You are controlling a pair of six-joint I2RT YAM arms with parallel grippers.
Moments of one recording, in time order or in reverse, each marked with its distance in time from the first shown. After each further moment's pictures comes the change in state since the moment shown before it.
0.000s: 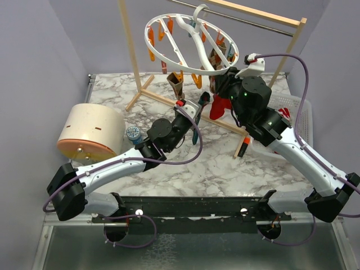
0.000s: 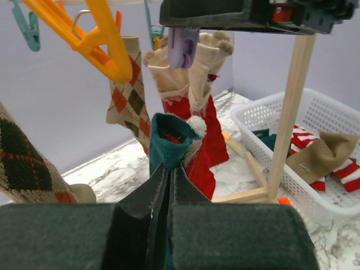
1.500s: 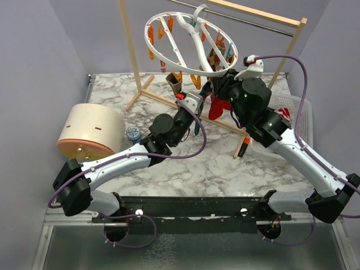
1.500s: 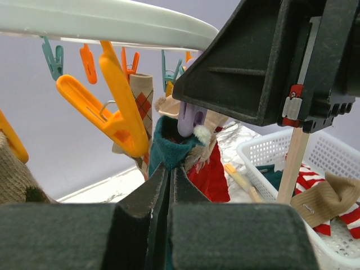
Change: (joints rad) left arm 0.000 0.080 0.102 0.090 -0.058 0.010; right arm 0.000 -0.014 -0.021 0.000 -0.057 0.028
